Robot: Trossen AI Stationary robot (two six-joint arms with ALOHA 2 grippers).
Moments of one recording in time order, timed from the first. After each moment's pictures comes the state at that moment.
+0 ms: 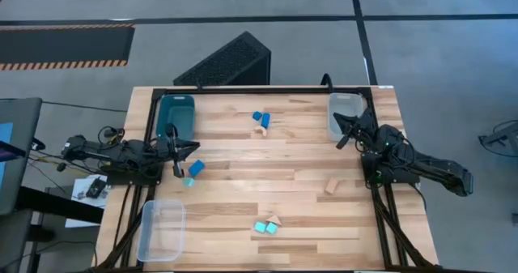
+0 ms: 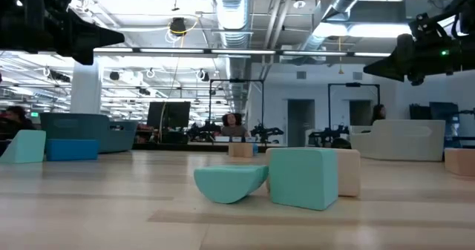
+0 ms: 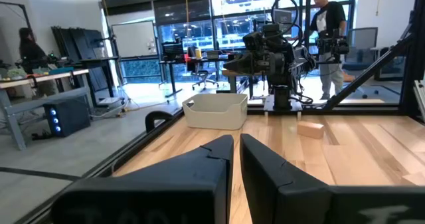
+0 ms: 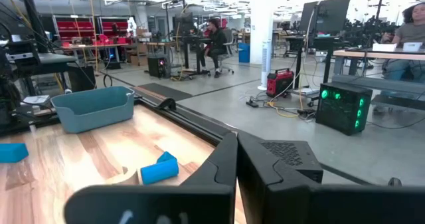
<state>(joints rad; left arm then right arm) -0.20 0.00 0.01 0.09 -0.46 0.11 -0.39 0.03 0.01 0.06 0.34 0.02</state>
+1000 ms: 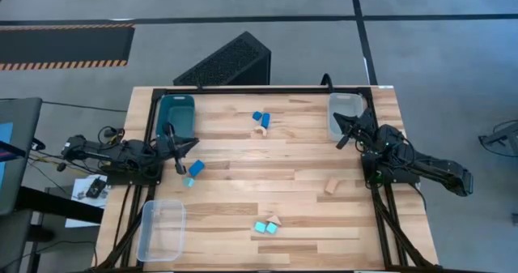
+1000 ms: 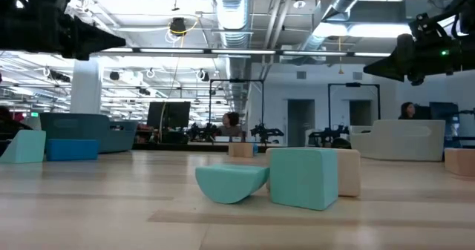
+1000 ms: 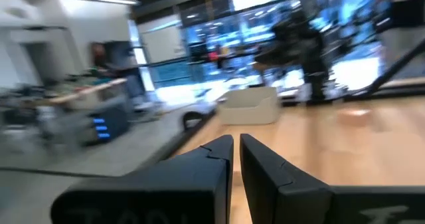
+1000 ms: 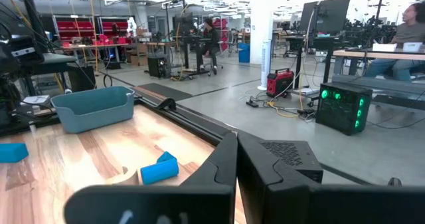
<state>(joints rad) -0.20 0.00 0.01 0.09 -0.59 0.26 -0.39 0.03 0.01 0.06 0.34 0.02</state>
